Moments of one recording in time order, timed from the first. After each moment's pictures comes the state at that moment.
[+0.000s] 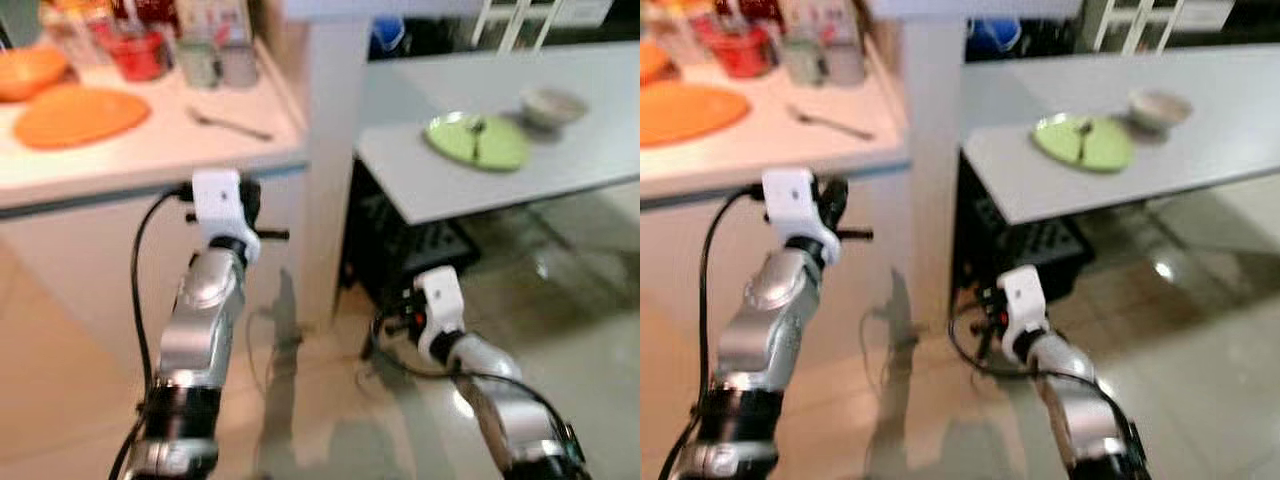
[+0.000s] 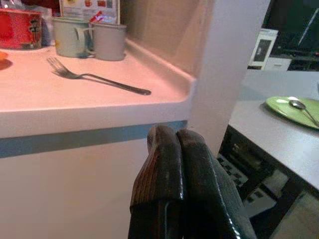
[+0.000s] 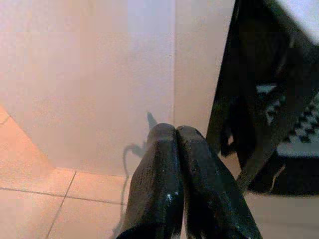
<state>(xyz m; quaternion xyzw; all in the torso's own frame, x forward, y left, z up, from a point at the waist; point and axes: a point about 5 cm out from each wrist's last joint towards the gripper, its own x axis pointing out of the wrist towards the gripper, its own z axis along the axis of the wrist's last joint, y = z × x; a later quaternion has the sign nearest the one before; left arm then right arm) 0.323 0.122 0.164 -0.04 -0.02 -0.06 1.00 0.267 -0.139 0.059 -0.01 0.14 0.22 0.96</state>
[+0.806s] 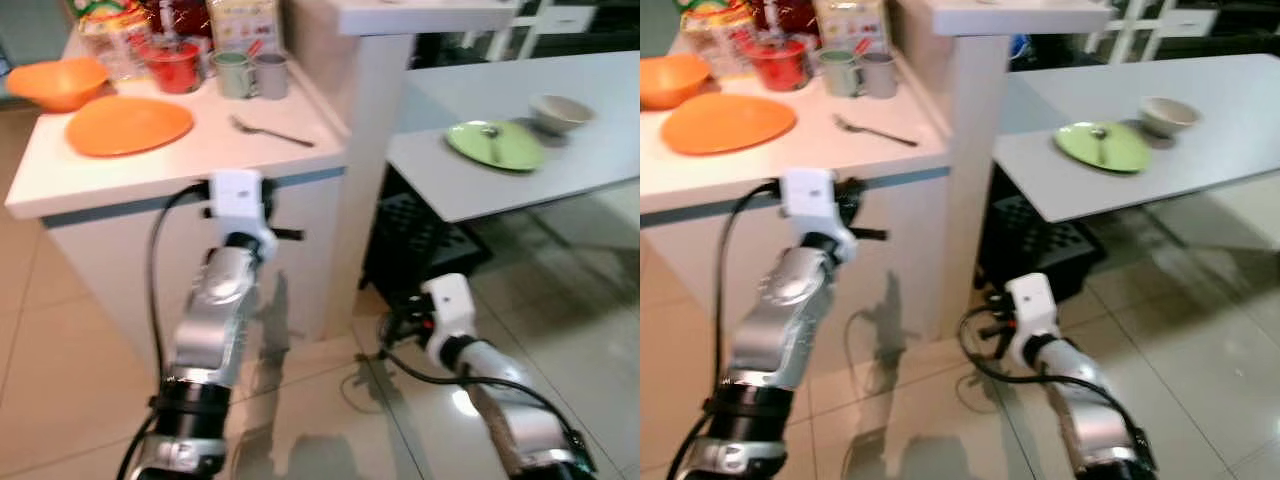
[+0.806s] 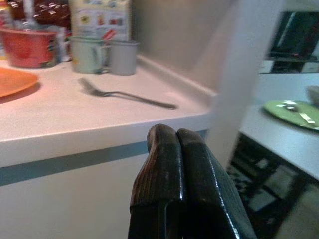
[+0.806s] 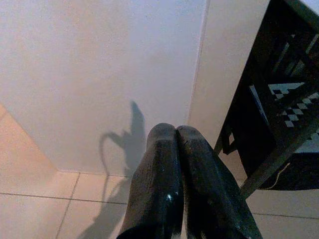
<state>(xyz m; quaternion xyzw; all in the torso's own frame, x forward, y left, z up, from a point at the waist) 0.325 0.112 0.168 -0.02 -0.03 -0.08 1.00 0.264 -0.145 0.056 -0.01 0.15 0.21 0.97</state>
